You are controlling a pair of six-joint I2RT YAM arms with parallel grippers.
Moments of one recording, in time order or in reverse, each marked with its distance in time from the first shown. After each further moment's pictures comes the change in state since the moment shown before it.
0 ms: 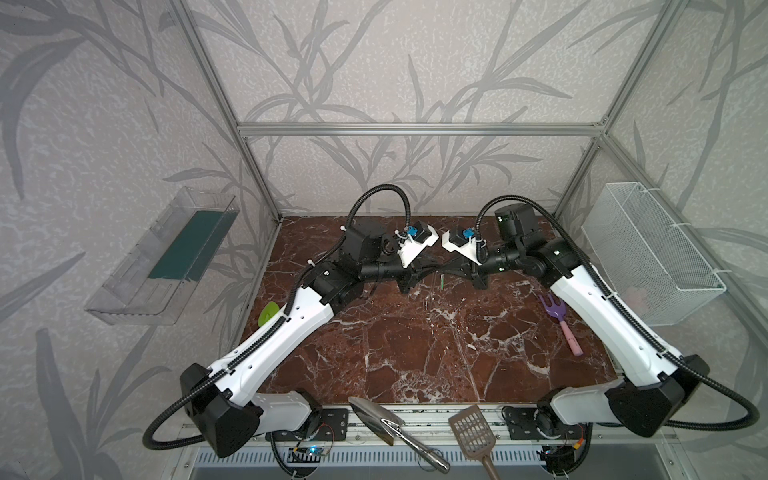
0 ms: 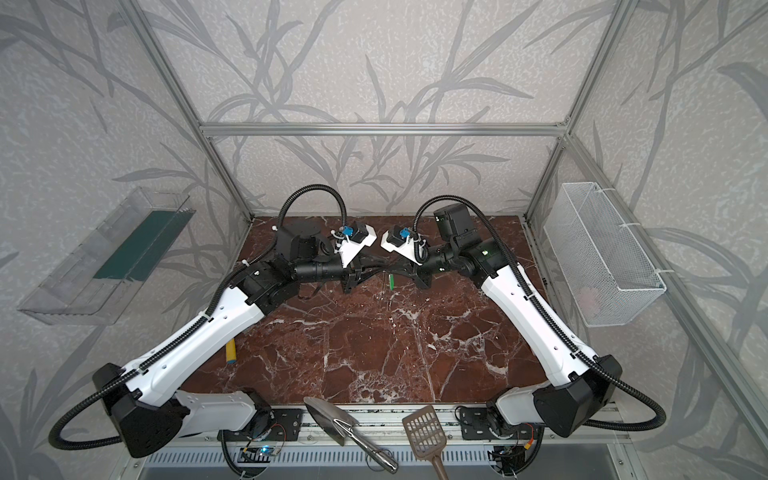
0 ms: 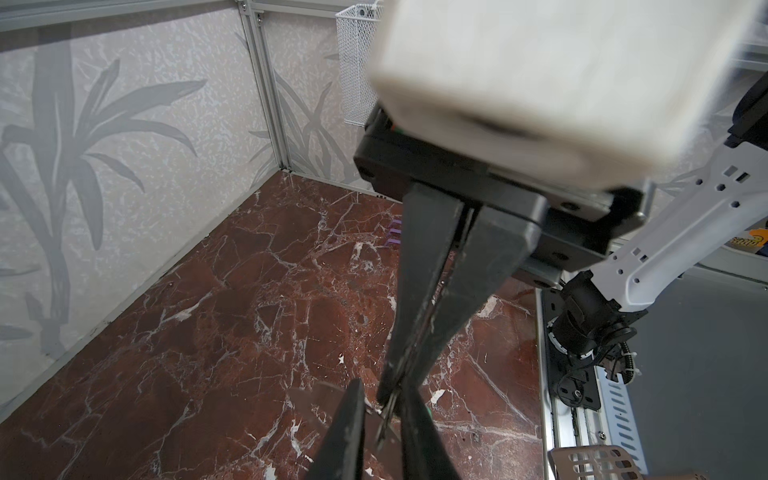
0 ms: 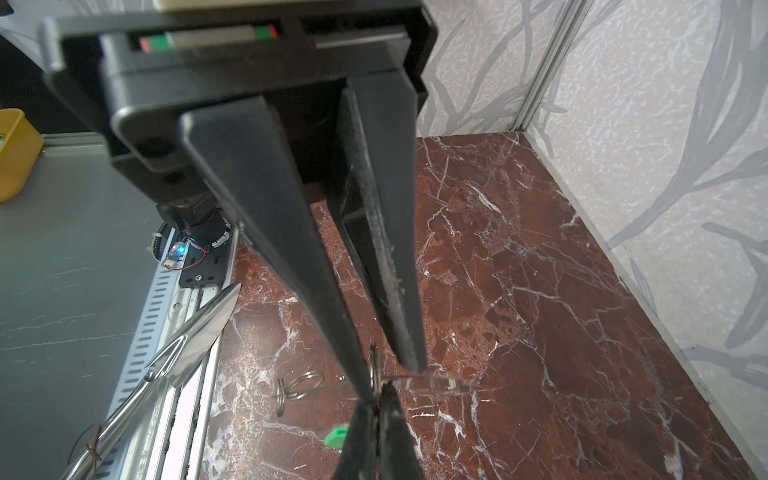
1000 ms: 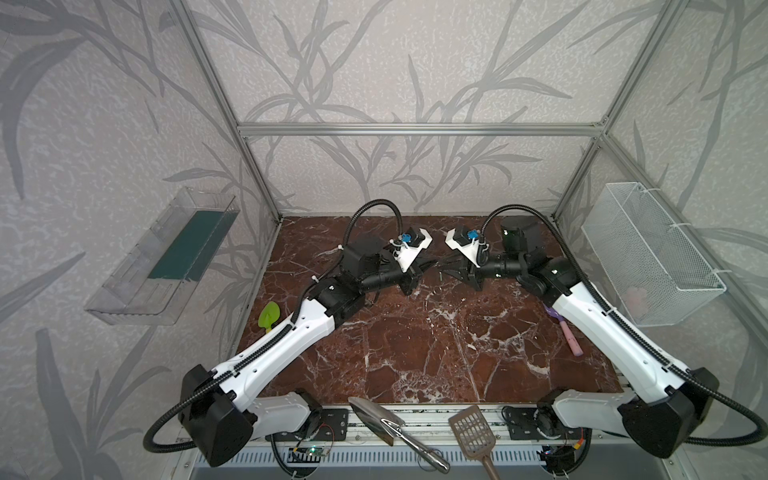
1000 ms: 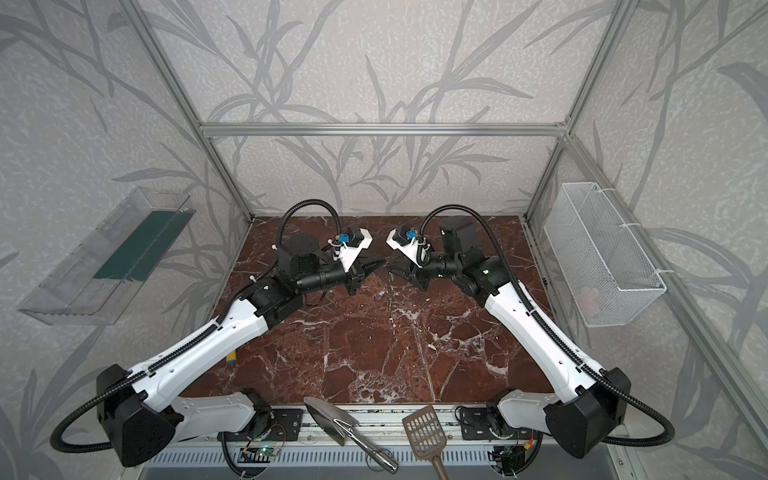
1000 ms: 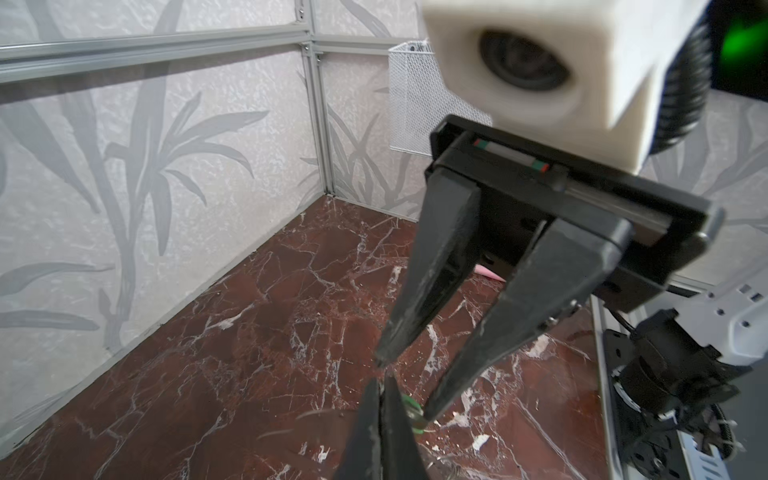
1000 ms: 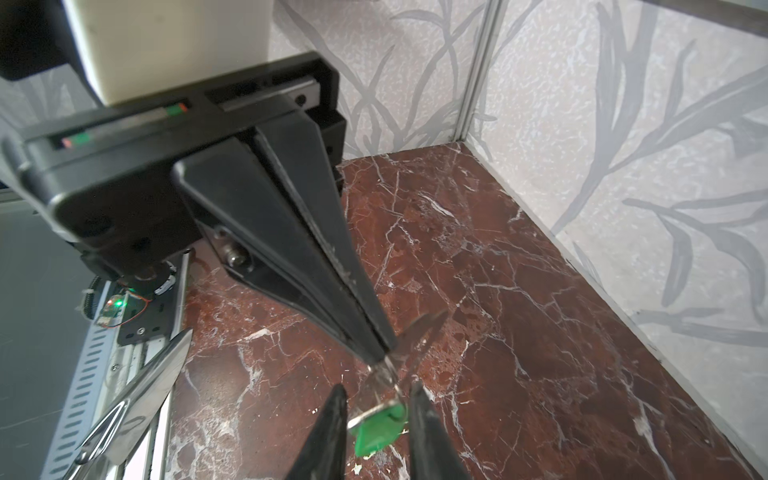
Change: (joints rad) left arm -0.003 -0.061 -0.249 0.365 -0.149 -0.085; right arm -0.002 -0.125 -0.269 0.370 0.137 0.264
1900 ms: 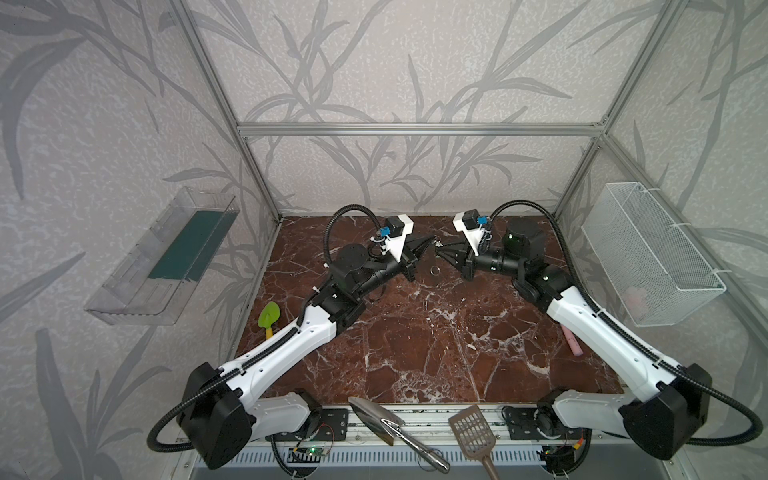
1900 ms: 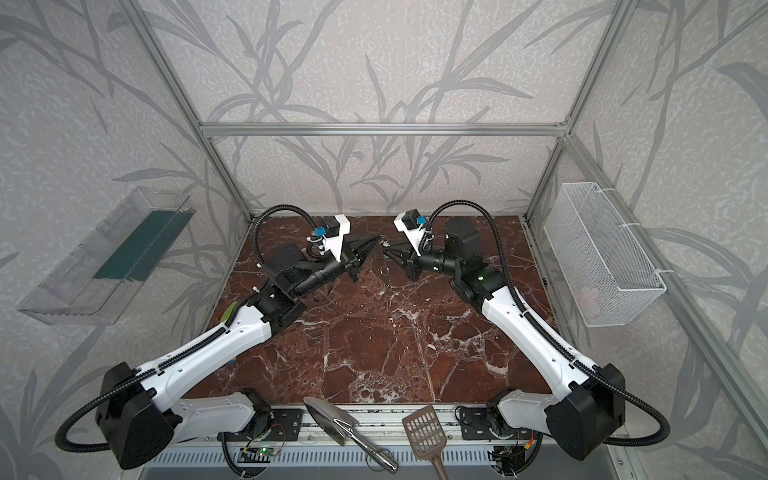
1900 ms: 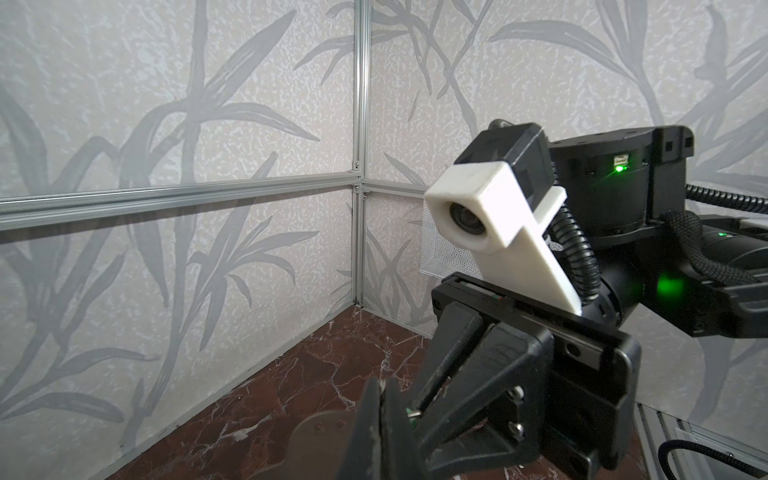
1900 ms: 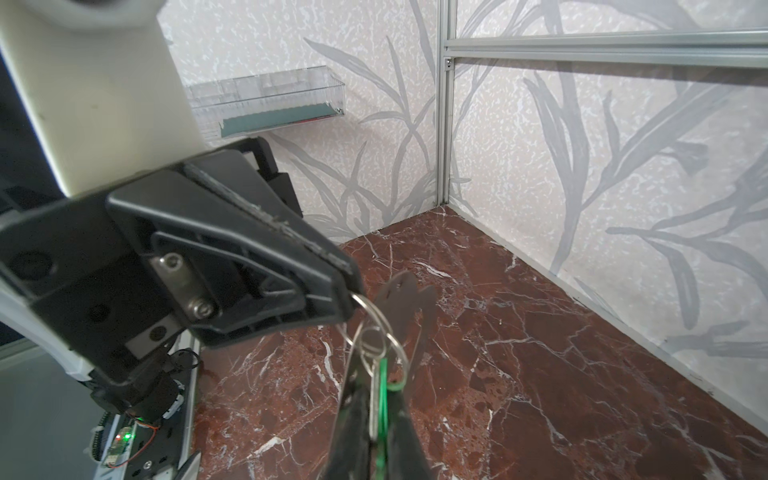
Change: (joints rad) left arm 0.000 -0.002 -0.102 0.472 -0.100 -0.190; right arm 0.000 0.008 -0.098 0.383 -0.051 0.324
